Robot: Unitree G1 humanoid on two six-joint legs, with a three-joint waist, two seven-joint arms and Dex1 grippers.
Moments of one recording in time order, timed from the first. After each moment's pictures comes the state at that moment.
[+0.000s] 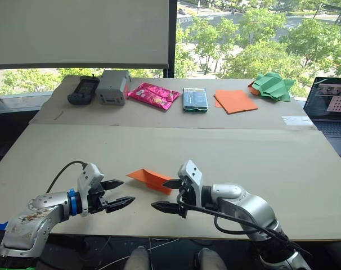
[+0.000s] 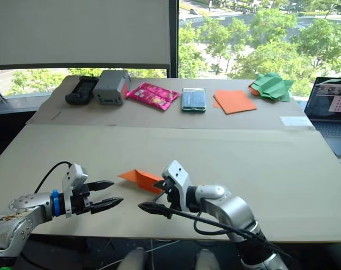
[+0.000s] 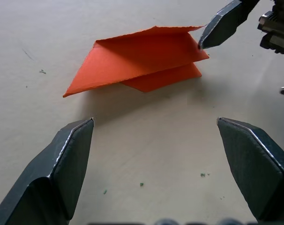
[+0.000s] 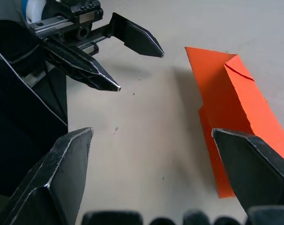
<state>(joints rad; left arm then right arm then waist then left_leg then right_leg) 0.04 0.74 0.17 -0.31 -0.54 0.66 -0.98 -0.34 -0.33 0.35 -0.30 0.37 0.80 0.73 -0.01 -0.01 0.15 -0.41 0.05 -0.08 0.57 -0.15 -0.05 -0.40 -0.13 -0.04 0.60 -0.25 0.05</state>
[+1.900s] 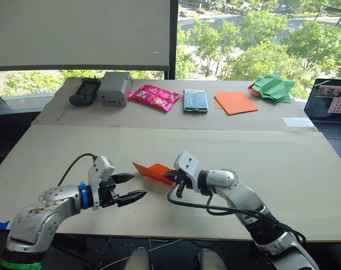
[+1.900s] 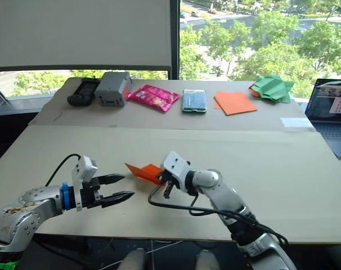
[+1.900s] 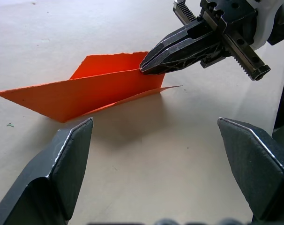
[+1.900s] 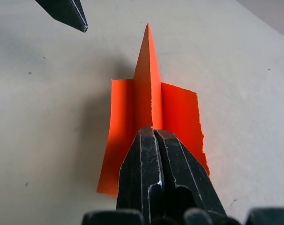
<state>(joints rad) -0.03 0.72 0.13 -0.40 -0.64 0.76 -0.88 -0.45 -0.35 0.43 -0.14 0.08 0.52 0.70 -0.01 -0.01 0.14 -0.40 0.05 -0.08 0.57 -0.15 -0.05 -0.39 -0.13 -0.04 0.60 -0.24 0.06</state>
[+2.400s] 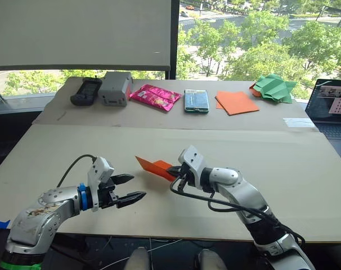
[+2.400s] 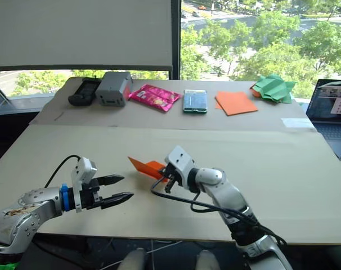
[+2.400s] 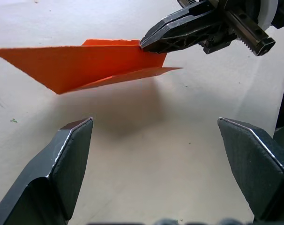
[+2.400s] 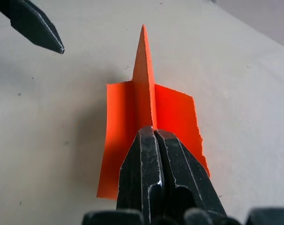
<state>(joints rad) -0.04 0.72 0.13 -0.39 -0.63 0.73 -0.88 -0.41 -0.31 0.30 -0.21 0.14 0.64 0.65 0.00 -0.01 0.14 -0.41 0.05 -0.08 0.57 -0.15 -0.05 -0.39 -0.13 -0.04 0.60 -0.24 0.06</state>
